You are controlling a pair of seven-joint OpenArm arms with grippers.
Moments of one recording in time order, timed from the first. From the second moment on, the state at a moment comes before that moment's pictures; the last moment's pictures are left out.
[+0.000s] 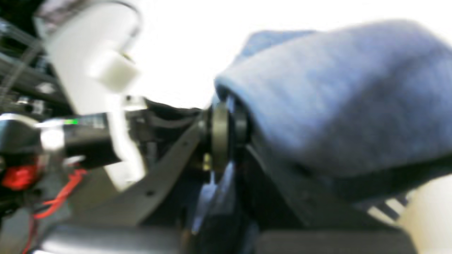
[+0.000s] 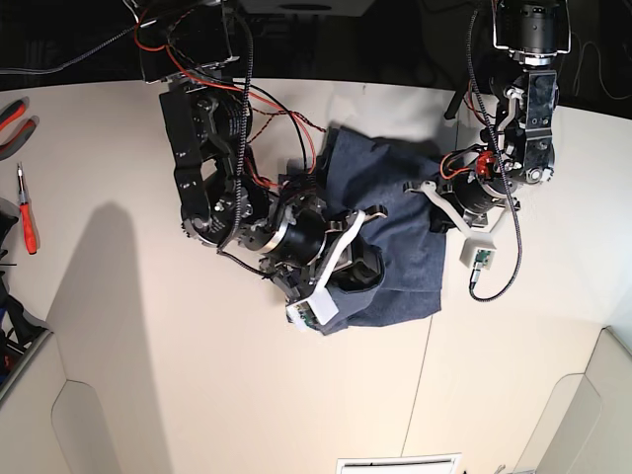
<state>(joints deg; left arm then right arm) 4.4 -9.2 -4.7 75.0 -13.9 -23.3 33.0 5.2 -8.2 -14.3 84.6 21.0 21.9 -47.0</state>
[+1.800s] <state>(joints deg) 6.1 -6.2 -16.1 95.2 -54.7 -38.5 56.8 29.3 -8.0 -6.3 69.4 10.7 22.8 -35.7</state>
